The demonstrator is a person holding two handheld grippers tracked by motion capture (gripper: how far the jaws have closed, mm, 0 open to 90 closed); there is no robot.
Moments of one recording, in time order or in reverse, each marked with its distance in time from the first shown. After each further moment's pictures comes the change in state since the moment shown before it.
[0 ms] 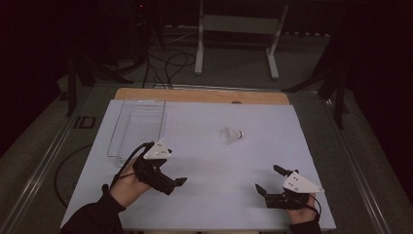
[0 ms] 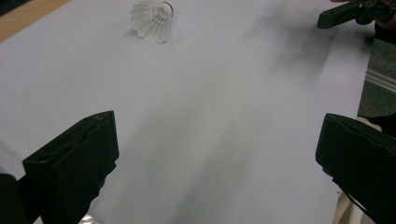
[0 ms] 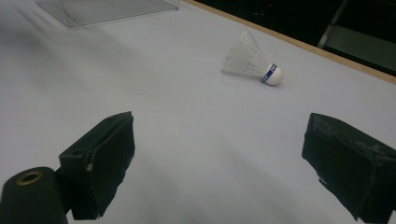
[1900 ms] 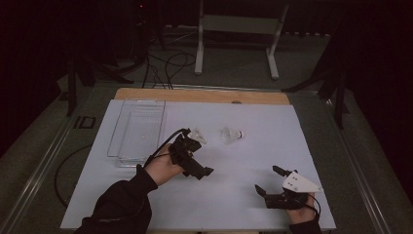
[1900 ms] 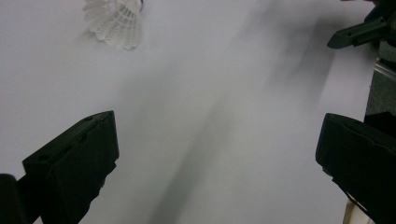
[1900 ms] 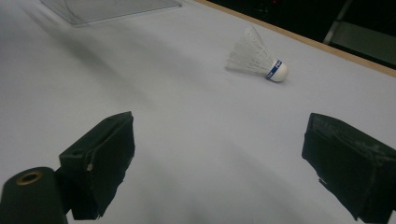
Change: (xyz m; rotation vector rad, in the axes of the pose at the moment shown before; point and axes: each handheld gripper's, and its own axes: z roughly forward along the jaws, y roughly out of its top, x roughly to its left) left arm 0.006 0.061 0.070 0.169 -0.096 -0.010; right arm 0.000 -0.001 0.002 0.011 0.017 0.005
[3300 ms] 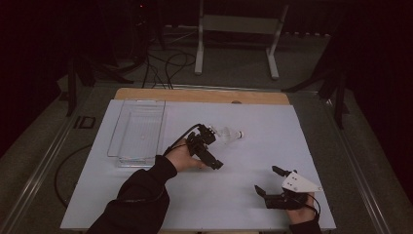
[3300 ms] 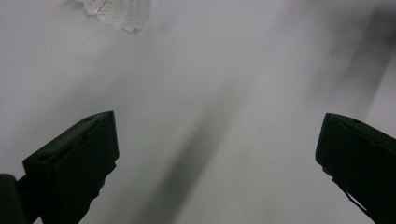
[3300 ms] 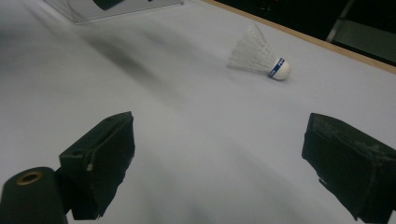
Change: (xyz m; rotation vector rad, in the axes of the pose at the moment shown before) left arm 0.025 0.028 0.060 0.157 -0.008 -0.092; right arm 0.000 -0.001 0.001 0.009 0.007 -0.001
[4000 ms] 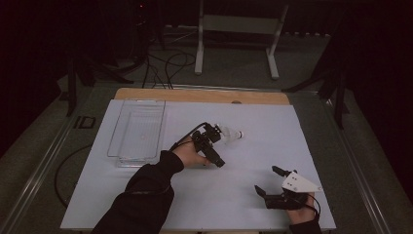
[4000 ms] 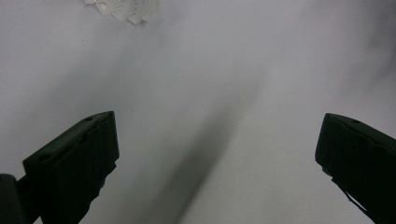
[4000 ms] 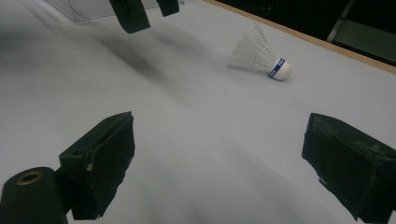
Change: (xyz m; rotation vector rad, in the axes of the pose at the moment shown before) left arm 0.010 0.017 0.023 0.094 0.017 0.018; right arm 0.000 0.000 0.000 0.000 0.002 -0.002
